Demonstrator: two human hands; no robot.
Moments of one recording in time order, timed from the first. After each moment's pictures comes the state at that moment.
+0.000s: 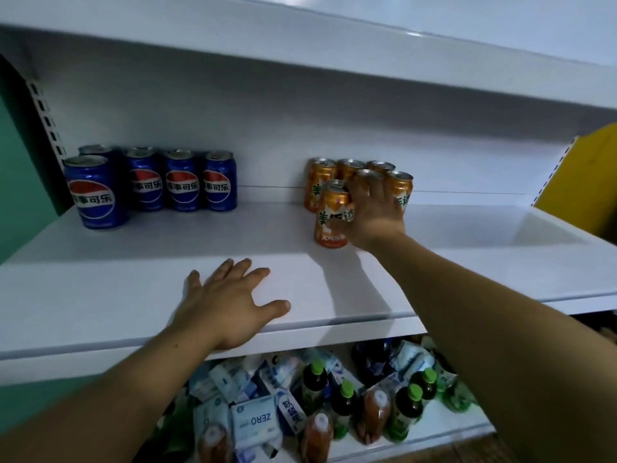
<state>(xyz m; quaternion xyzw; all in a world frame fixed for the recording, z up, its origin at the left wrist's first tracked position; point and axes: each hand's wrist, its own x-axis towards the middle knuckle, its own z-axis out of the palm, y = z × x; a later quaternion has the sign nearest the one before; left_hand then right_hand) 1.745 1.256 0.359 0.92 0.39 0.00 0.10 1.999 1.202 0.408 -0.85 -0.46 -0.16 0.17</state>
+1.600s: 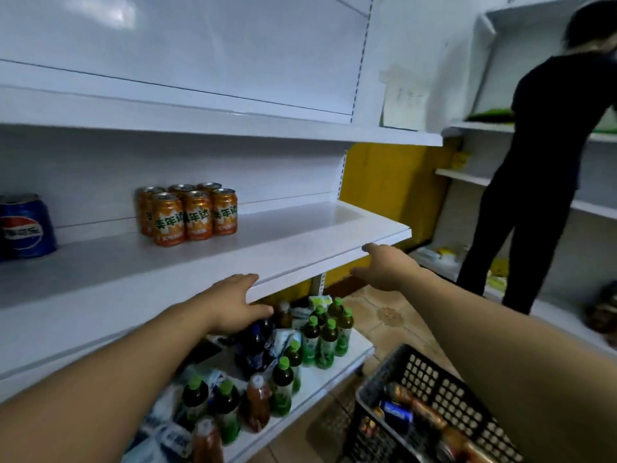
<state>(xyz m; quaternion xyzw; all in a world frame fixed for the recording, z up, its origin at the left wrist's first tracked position) 1.853 1.097 0.401 0.97 0.13 -0.04 0.19 2.009 0.858 0.438 -0.98 -0.20 0.00 0.08</state>
